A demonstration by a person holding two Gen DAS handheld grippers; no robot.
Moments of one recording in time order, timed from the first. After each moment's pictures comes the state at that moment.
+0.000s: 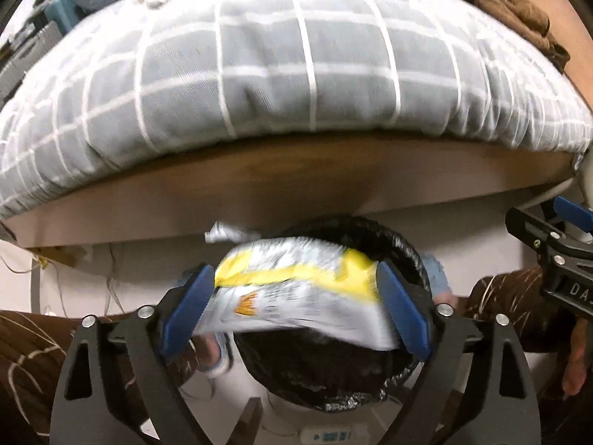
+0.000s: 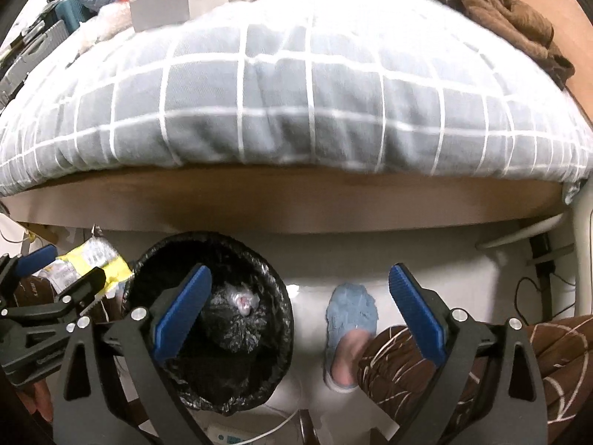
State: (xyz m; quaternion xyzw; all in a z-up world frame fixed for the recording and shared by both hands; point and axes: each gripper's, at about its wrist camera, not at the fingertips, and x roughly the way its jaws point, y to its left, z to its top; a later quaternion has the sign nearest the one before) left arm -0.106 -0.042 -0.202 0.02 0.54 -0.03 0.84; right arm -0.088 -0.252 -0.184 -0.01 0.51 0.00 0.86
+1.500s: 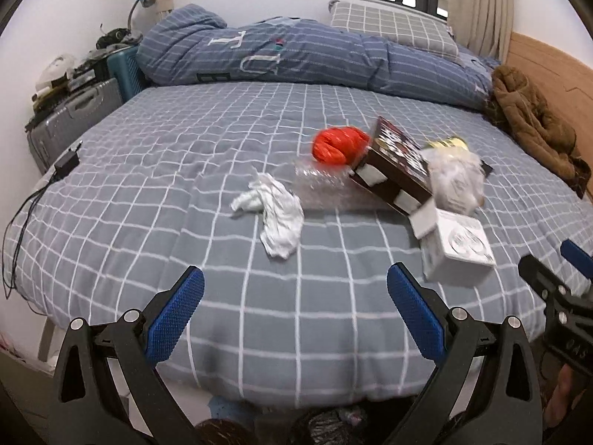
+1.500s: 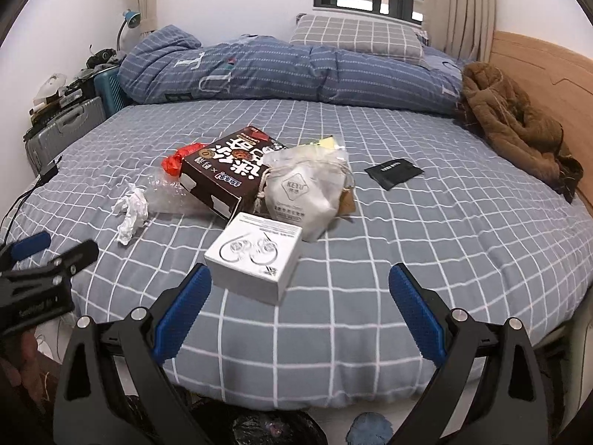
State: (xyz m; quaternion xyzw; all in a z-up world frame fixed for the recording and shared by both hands) left arm 0.005 0.037 -0.048 -0.01 0.37 0.04 0.93; right arm 0.014 -0.192 -0.056 -0.01 0.34 0.04 0.94
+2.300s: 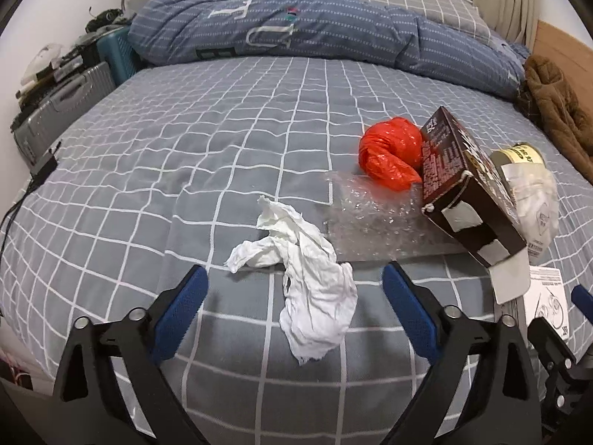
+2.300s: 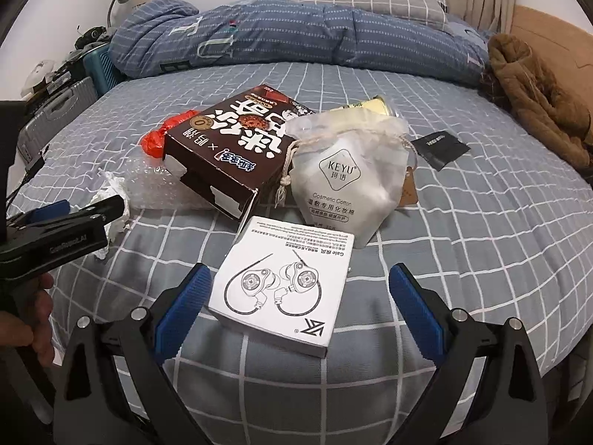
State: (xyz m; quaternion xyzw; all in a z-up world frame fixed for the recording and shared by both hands) left arm 0.115 0.068 -0.088 -0.01 0.42 0.06 0.90; right arm 0.083 -0.158 -0.100 0.00 0.41 0.05 0.91
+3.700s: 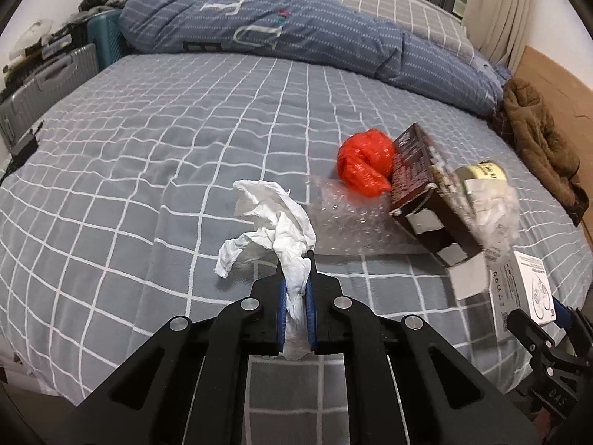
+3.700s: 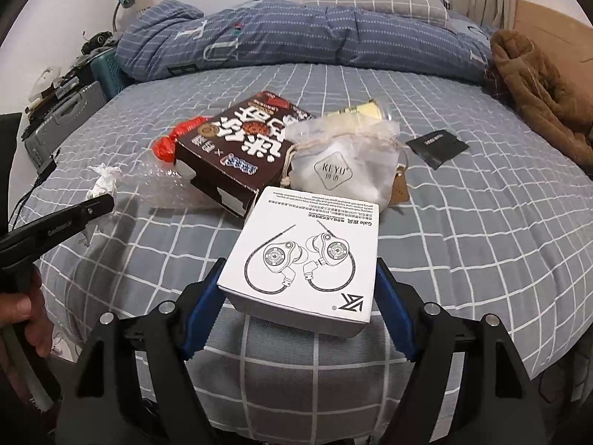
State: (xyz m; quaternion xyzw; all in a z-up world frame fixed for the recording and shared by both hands) left arm 0.094 0.078 -0.071 -0.07 0.41 0.00 0.91; right arm 0.069 -0.173 -0.080 0.01 0.40 0.07 0.91
